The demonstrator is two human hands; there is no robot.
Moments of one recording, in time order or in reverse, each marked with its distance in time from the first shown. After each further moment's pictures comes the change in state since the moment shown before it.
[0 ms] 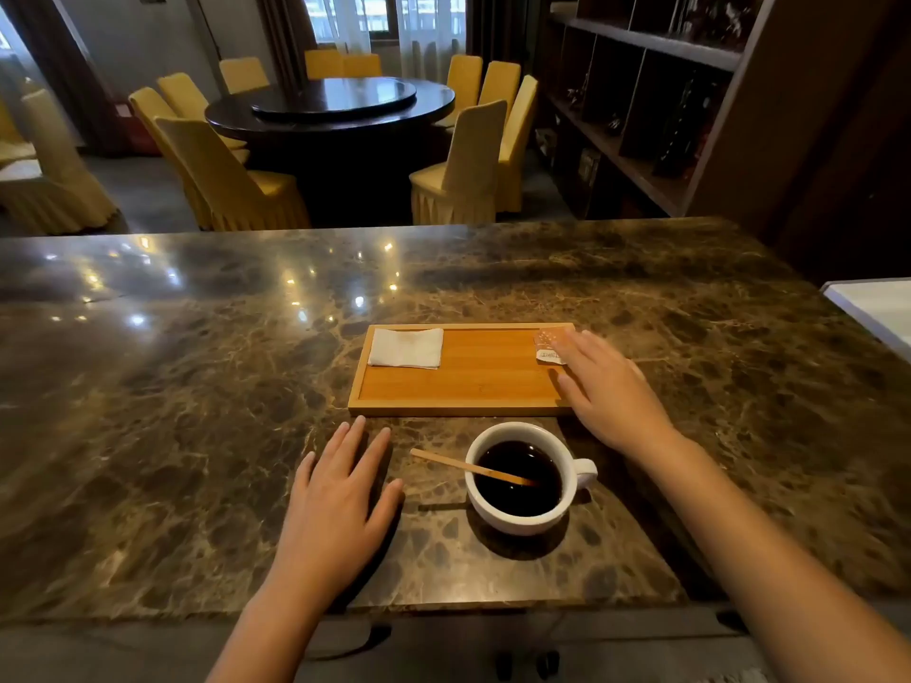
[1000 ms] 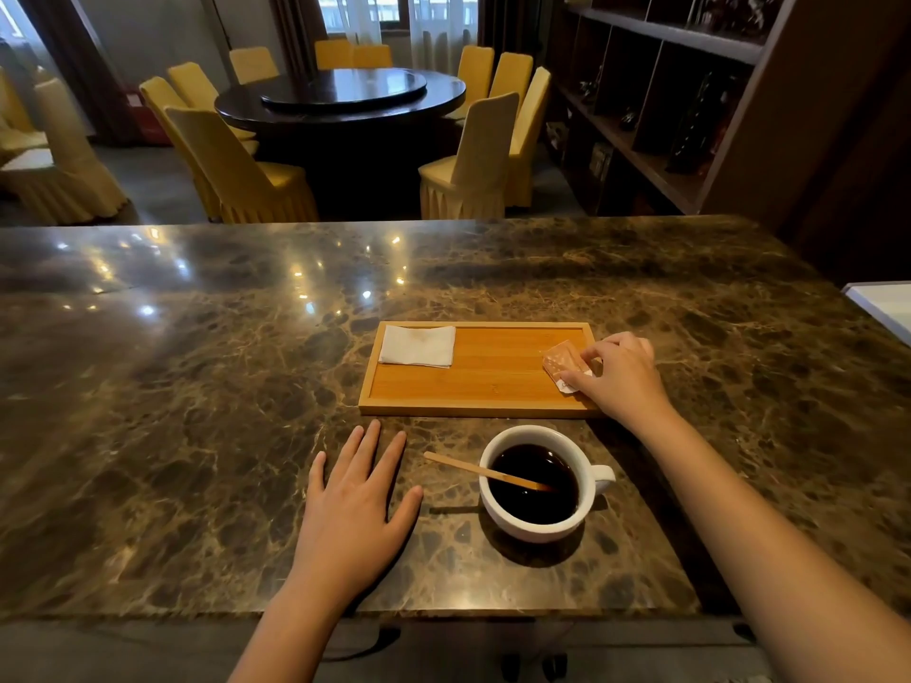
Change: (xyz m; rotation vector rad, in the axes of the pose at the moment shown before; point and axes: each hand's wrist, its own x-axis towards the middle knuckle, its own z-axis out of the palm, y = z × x) left_hand 0.002 0.002 0.007 0.078 -0.068 -0.074; right_hand 0.030 0.005 0.014 0.120 -0.008 0.333
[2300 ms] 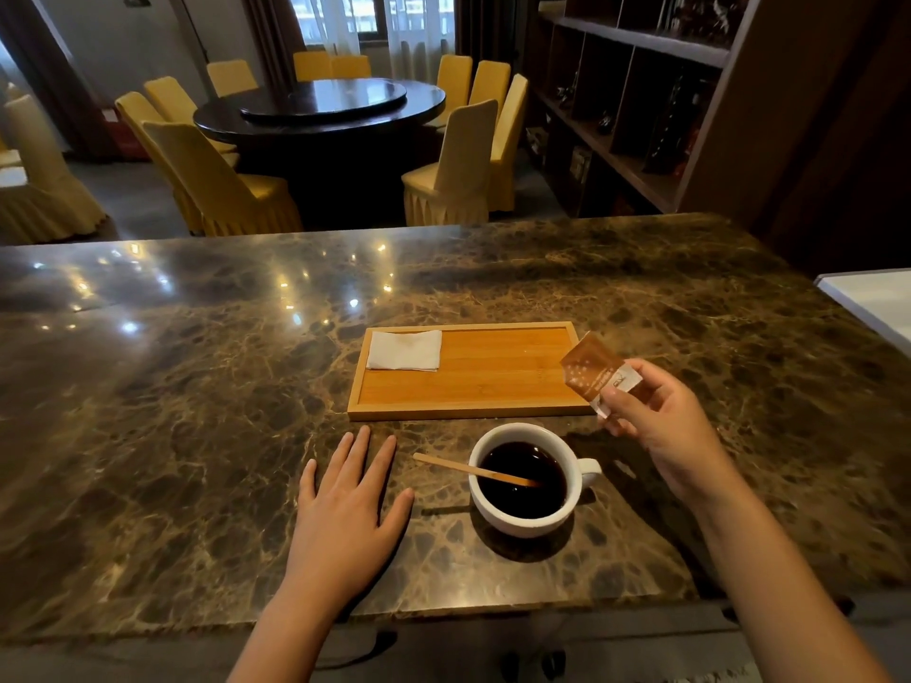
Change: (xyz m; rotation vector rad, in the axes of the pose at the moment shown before) left_hand 0.001 -0.002 0.002 0.004 0.002 0.011; right_hand -0.081 0.007 -0.042 1.029 -0.078 0.019
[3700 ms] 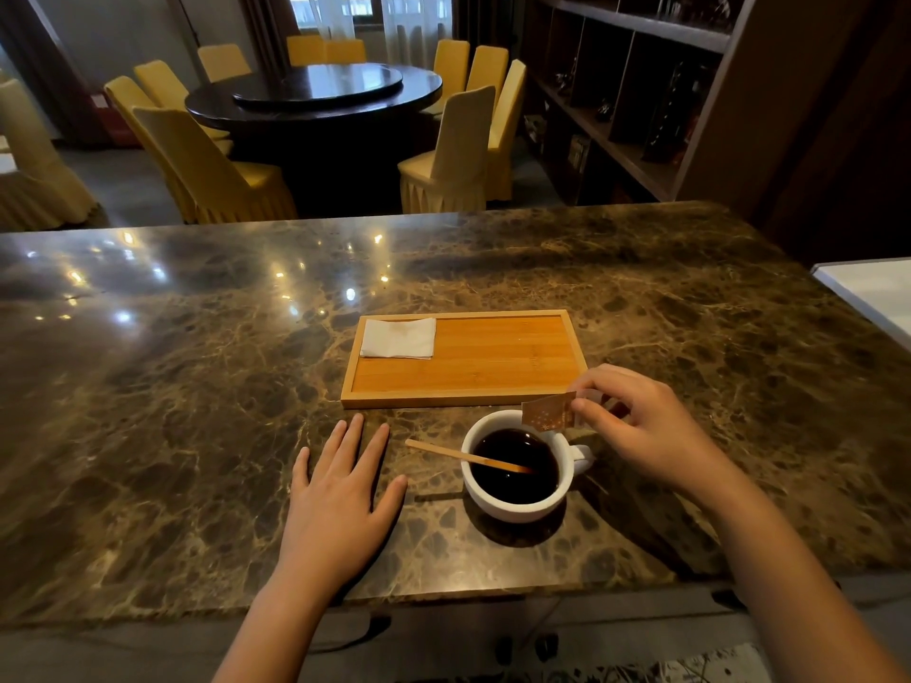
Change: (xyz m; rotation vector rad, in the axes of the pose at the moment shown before) left_hand 0.001 -0.001 0.000 -0.006 -0.008 0.009; right_hand -0.009 -0.008 -0.002 -0.678 -0.228 -0.364
